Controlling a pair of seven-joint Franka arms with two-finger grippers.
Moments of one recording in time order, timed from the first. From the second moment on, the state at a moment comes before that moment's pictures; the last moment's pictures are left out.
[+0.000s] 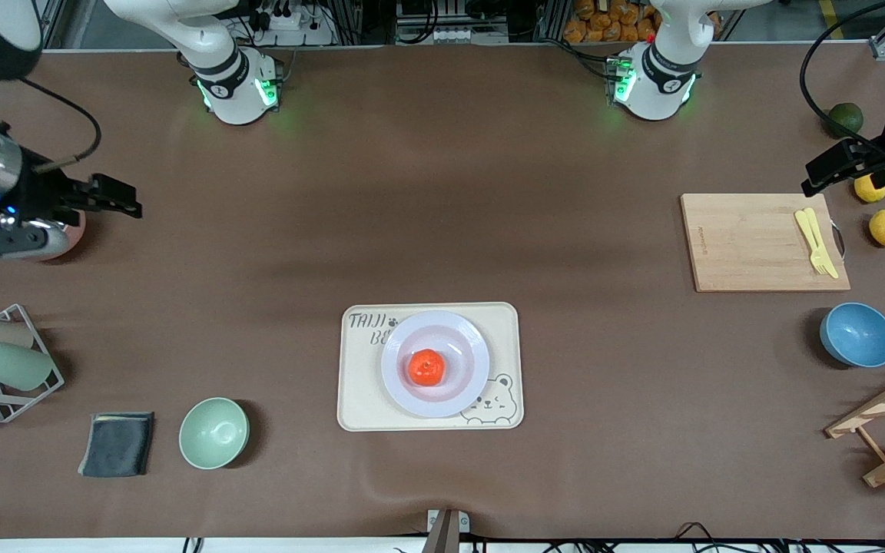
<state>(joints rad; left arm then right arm) 0.05 -0.05 -0.06 -1.60 0.00 1.53 -0.13 0.16 0.07 -0.10 -1.49 0.04 1.43 -0.01</state>
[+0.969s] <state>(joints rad) 0.05 -0.05 -0.06 -1.57 0.01 1.53 -0.13 -0.04 -0.03 -0.04 -1.51 0.03 1.41 0.19</state>
